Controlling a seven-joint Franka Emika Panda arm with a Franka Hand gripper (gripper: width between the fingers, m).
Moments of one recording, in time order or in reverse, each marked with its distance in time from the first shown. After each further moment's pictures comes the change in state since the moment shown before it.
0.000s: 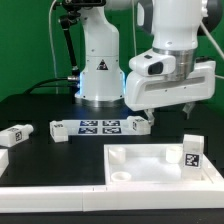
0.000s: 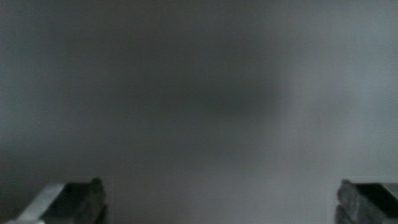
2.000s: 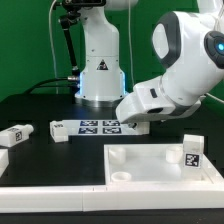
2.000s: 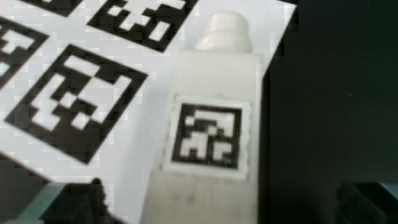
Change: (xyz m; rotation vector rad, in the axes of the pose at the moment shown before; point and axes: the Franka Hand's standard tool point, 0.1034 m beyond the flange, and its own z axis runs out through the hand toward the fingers) arm -0.072 0.007 0.038 -0.108 -0.732 -0.012
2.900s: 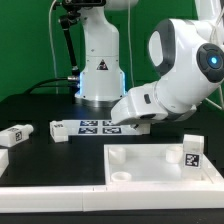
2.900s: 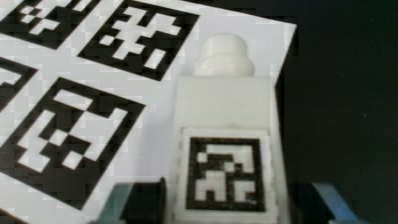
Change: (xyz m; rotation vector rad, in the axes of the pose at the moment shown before) arm -0.002 0.003 0.007 0.030 -0.045 0.029
